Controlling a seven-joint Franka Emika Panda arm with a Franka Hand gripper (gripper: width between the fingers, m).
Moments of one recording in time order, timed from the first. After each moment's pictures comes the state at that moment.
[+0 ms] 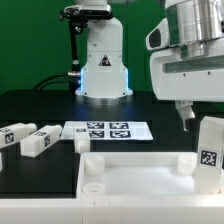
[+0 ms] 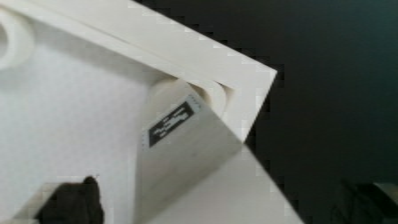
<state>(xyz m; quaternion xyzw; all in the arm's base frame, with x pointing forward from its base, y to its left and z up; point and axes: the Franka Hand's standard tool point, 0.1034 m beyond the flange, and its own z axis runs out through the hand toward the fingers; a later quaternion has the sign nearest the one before) 0.640 0.108 0.113 -0.85 0.51 -0.05 0.11</state>
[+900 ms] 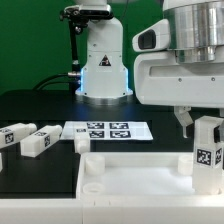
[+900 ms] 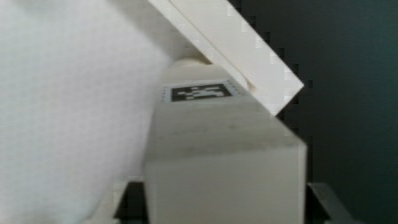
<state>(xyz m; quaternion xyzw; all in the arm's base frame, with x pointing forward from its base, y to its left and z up) 0.645 0.099 0.107 -0.90 0.42 -0.03 0.08</state>
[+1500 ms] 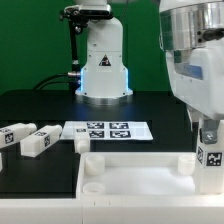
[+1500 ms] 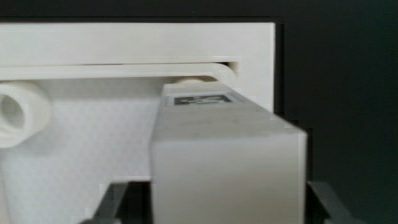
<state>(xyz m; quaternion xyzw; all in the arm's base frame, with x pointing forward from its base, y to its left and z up) 0.640 0.097 0.106 -0.68 0.72 0.00 0.09</state>
